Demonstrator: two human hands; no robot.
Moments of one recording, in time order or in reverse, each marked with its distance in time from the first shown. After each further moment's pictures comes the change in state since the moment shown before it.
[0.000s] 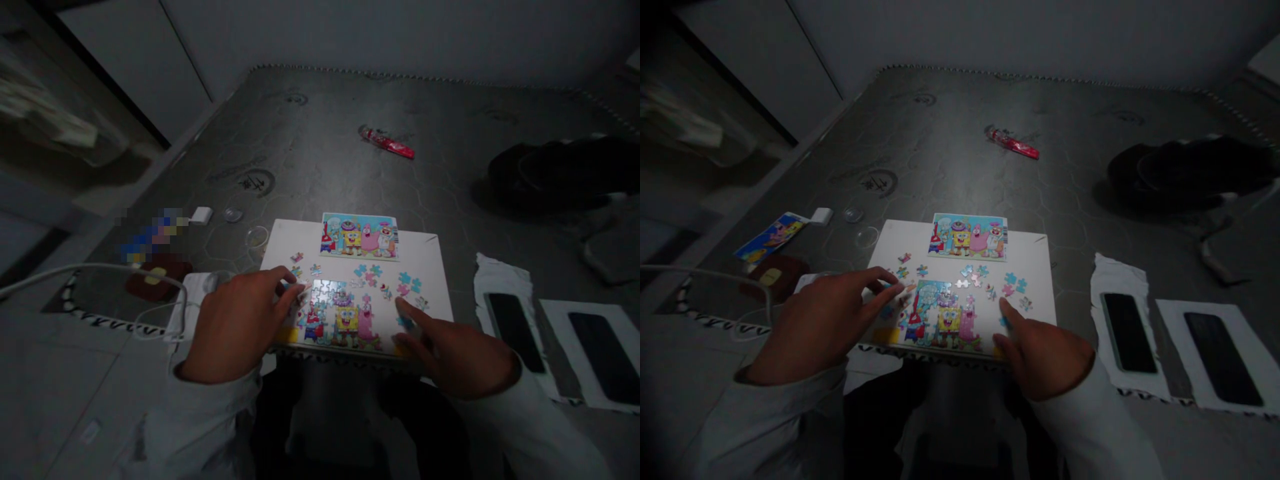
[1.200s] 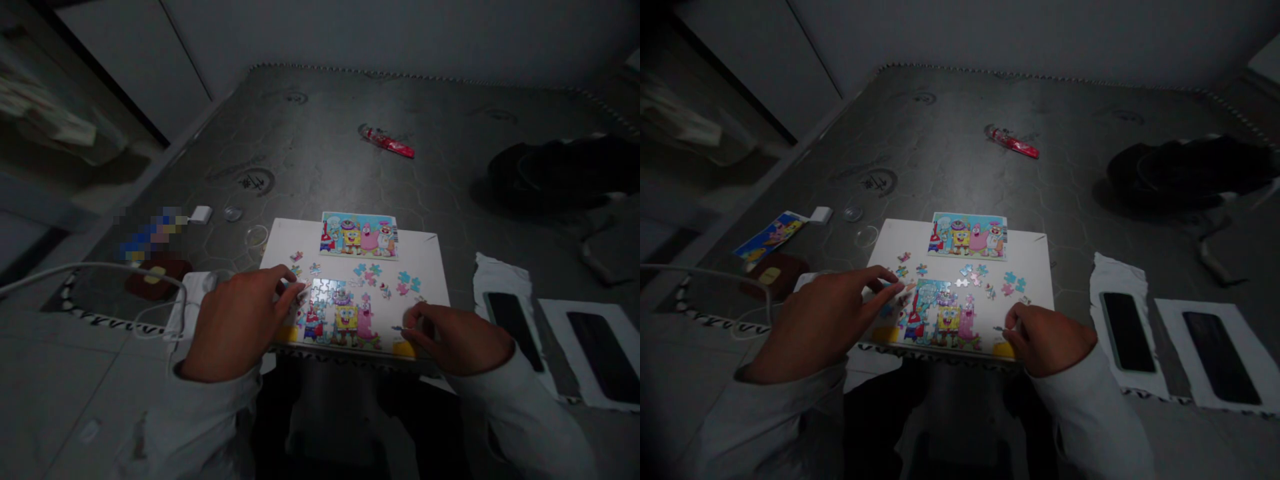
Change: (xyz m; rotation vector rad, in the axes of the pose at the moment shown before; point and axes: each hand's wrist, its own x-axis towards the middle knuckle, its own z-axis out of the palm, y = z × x) left_hand 0.000 0.000 0.002 -0.008 0.020 0.007; right_hand 0.008 0.008 -0.008 0.093 0.055 0.003
